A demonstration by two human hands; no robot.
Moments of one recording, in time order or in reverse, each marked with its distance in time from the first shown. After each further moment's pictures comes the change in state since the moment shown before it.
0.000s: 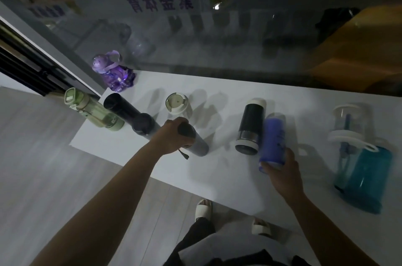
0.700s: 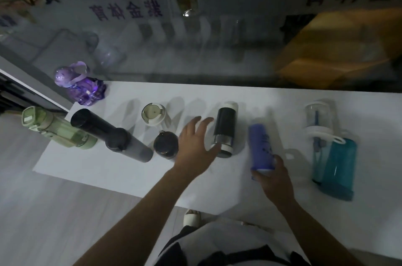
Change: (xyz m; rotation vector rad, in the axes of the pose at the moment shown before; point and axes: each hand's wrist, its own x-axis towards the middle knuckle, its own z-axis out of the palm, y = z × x) left_hand -0.029 0.079 0.070 0.017 0.153 0.367; right_hand -0.006 0.025 -0.008 -0.075 0.063 0.078
